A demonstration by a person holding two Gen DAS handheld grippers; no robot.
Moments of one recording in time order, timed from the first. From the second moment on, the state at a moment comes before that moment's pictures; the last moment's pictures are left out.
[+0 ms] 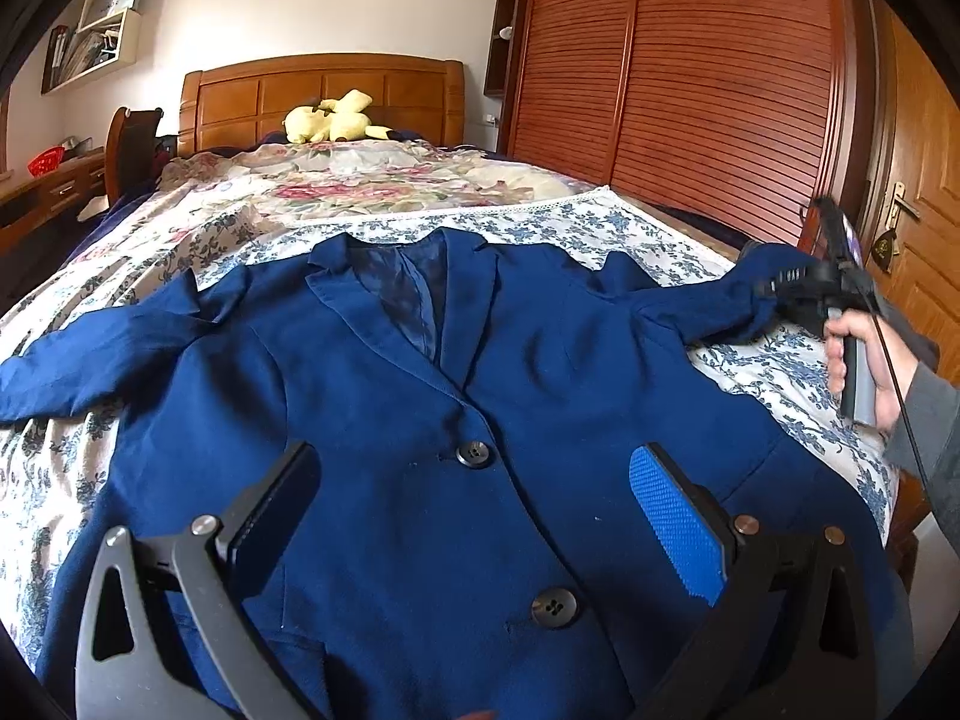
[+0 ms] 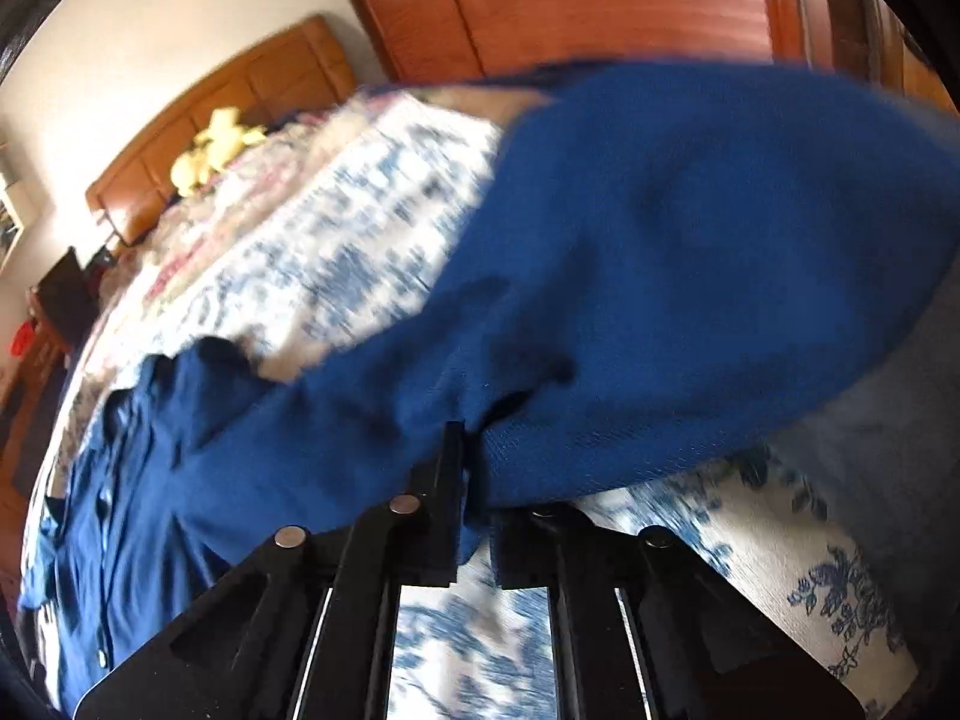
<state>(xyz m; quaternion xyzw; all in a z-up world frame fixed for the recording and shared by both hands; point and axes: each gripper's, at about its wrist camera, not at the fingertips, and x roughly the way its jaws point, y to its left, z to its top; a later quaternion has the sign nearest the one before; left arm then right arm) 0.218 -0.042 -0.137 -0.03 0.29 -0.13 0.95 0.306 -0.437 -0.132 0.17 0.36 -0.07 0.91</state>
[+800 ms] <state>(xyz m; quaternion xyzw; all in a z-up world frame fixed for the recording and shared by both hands) 0.210 -0.003 -0.119 -0.05 0.28 -0.13 0.95 0.251 -0.200 -0.079 -0.11 0.39 0.20 0.89</state>
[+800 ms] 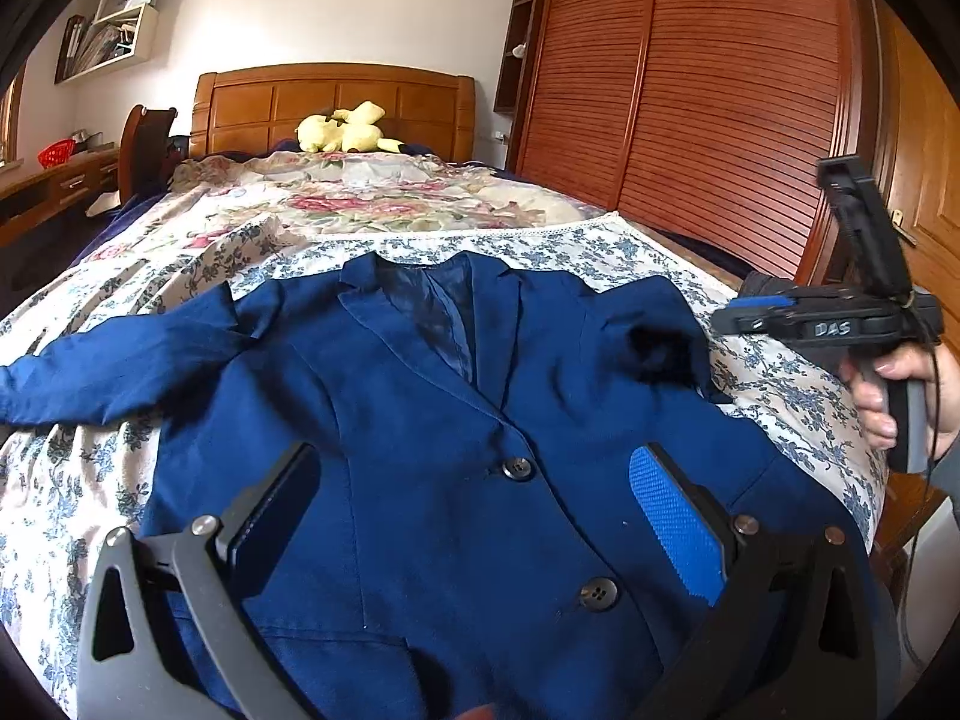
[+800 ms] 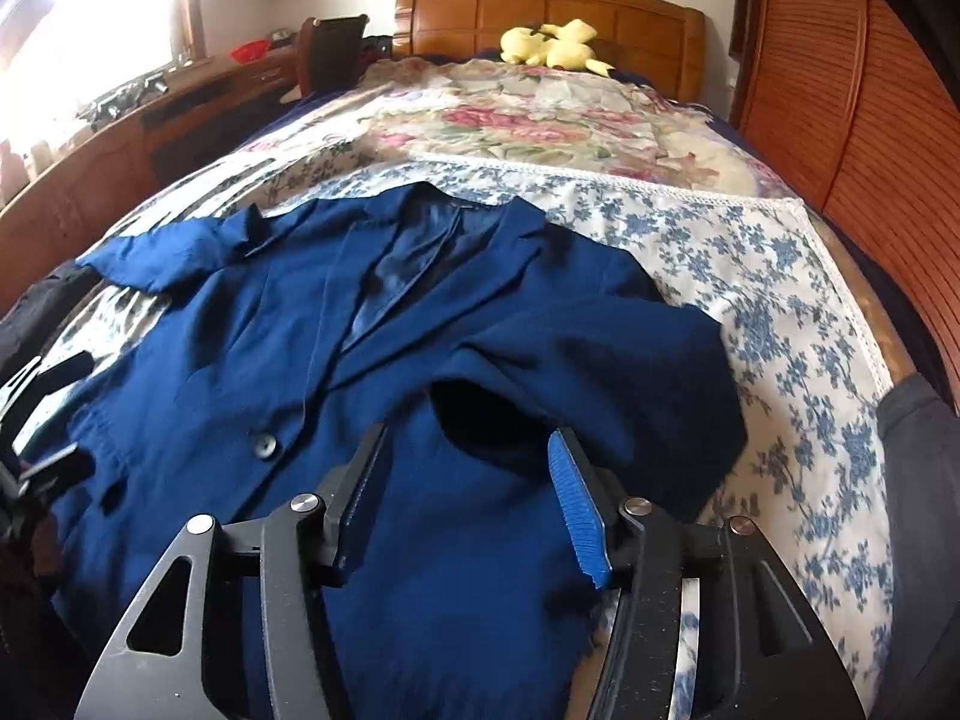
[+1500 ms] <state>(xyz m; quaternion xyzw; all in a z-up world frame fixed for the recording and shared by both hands) 0.200 0.021 -0.118 -0.05 0.28 -0.11 0.95 0.309 -0.289 -0.149 -0.04 0.46 0.06 0.88</state>
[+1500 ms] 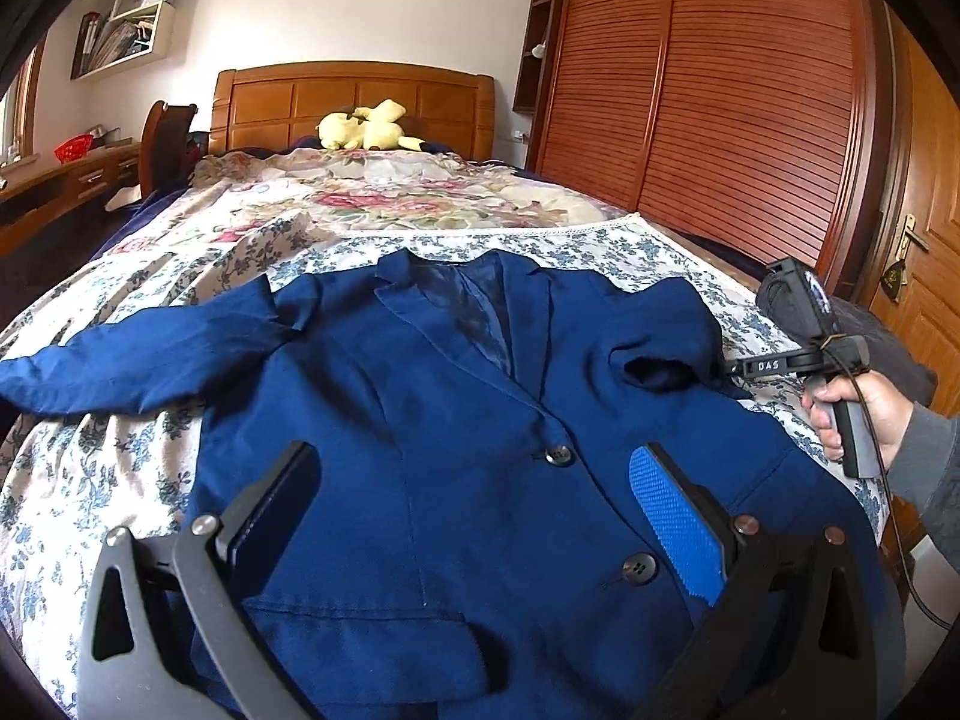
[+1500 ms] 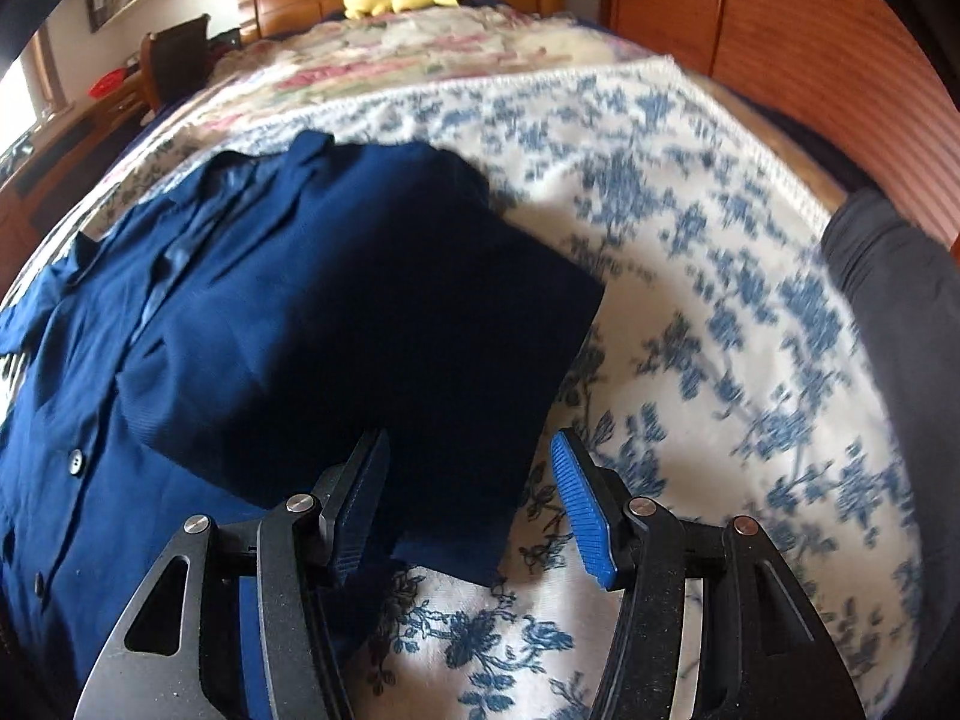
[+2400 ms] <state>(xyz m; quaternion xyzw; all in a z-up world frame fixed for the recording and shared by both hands) 0.176 0.060 -0.117 -0.06 0.28 -0.08 0.95 0.290 -0.218 -0.025 -0.09 0.32 0.13 0.93</state>
